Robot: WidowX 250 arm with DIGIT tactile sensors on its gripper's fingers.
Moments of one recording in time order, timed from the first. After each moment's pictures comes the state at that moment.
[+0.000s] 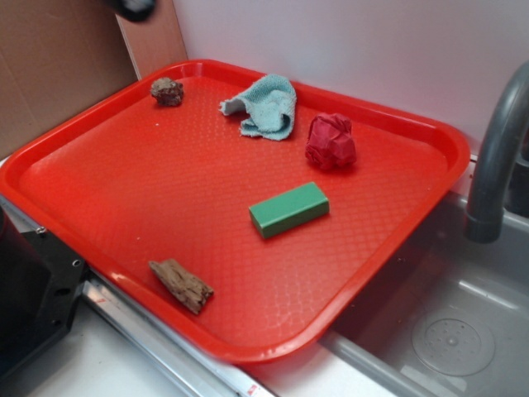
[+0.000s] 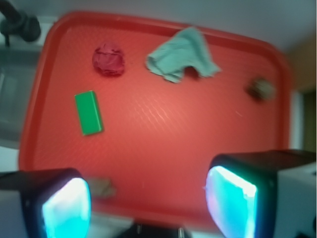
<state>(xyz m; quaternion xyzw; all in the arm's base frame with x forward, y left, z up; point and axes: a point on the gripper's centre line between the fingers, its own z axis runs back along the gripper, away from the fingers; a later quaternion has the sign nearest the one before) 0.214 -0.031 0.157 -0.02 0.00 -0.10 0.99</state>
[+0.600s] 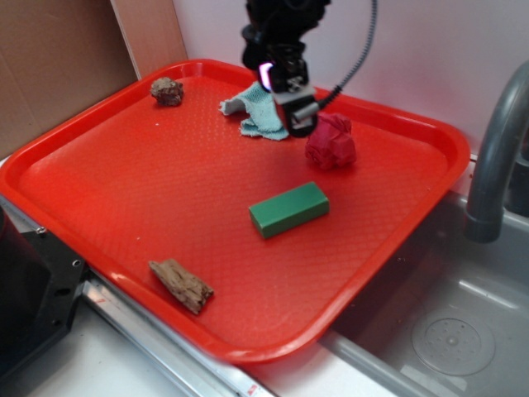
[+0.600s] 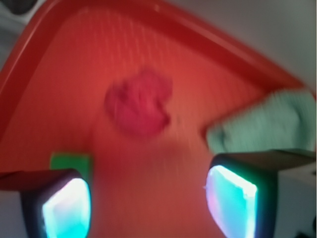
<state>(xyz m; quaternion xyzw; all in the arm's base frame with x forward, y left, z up) 0.290 -0.078 0.079 -0.01 -0.05 -0.24 0.97</state>
